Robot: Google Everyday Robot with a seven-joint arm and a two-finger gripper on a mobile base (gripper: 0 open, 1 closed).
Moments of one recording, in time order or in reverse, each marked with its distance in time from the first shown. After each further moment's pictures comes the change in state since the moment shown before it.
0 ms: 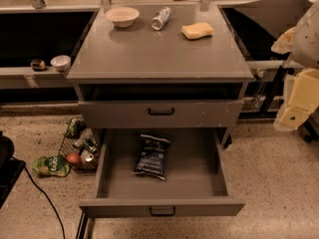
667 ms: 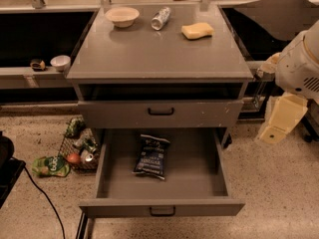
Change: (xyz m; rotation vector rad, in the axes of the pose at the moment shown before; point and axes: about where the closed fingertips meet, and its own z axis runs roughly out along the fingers) arm -0.003 0.011 0.045 0.002 -0.058 0.043
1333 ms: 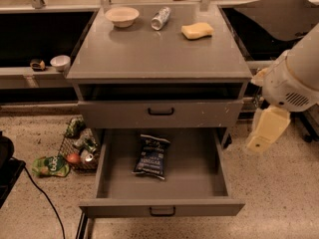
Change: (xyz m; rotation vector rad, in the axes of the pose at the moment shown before) arm 0.003 0.007 0.035 -0.032 -0.006 0.027
